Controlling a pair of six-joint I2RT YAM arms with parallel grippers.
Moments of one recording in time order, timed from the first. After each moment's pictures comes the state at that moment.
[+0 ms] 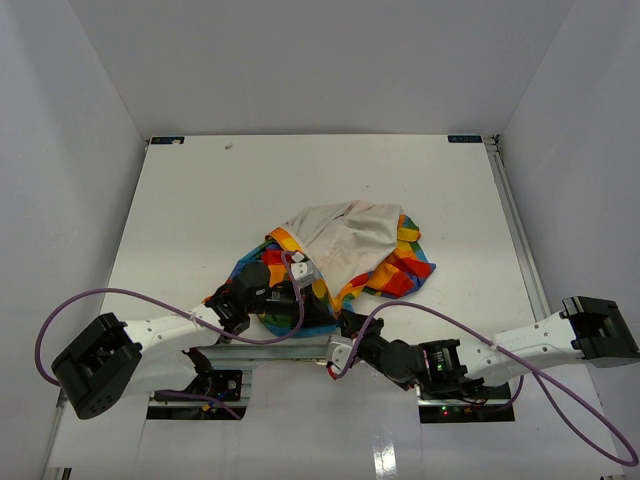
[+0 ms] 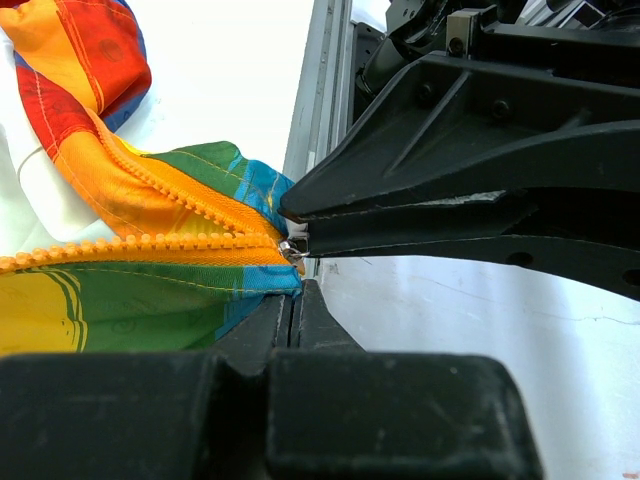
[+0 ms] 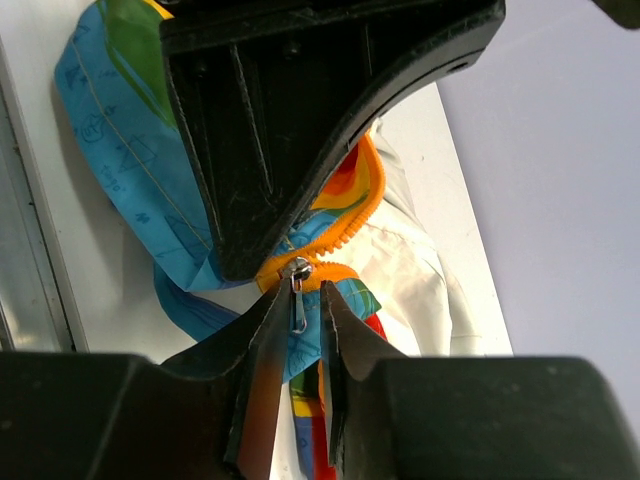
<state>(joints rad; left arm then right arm) -0.85 1.14 0.35 0.56 0.72 -0.27 1.71 0.98 0.33 0.39 0.78 -0.68</state>
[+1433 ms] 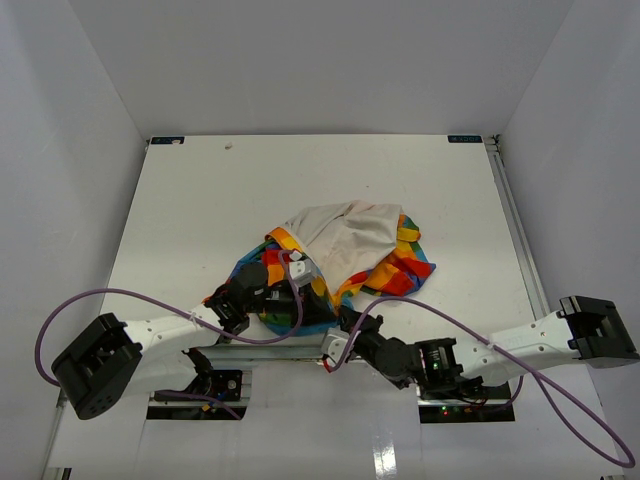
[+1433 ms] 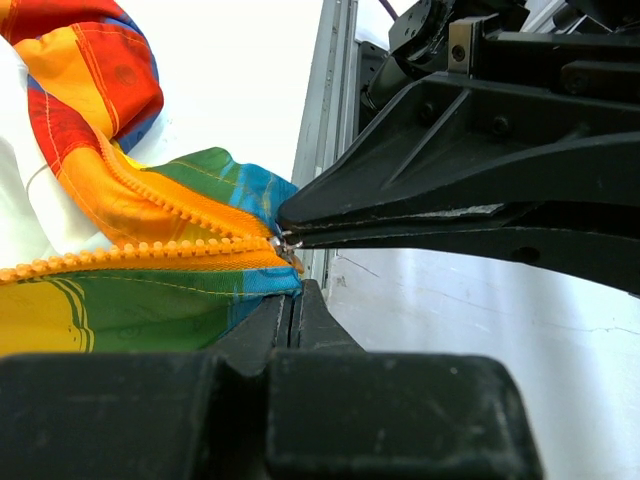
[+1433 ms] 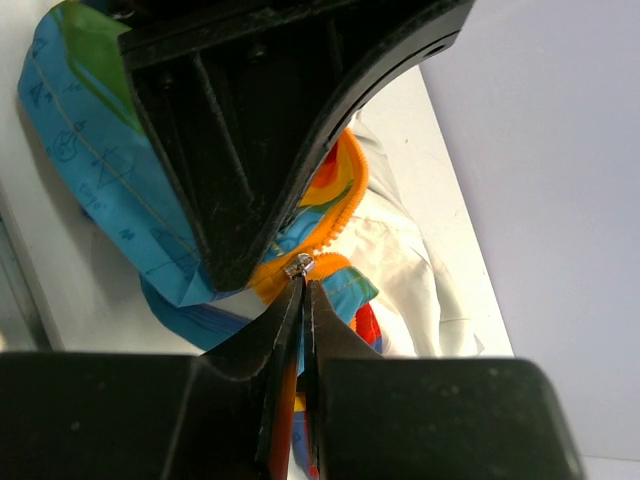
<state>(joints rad) -0.84 1.14 0.34 0.61 0.71 -0.27 1.69 1.01 0.37 0.39 0.84 -0.67</state>
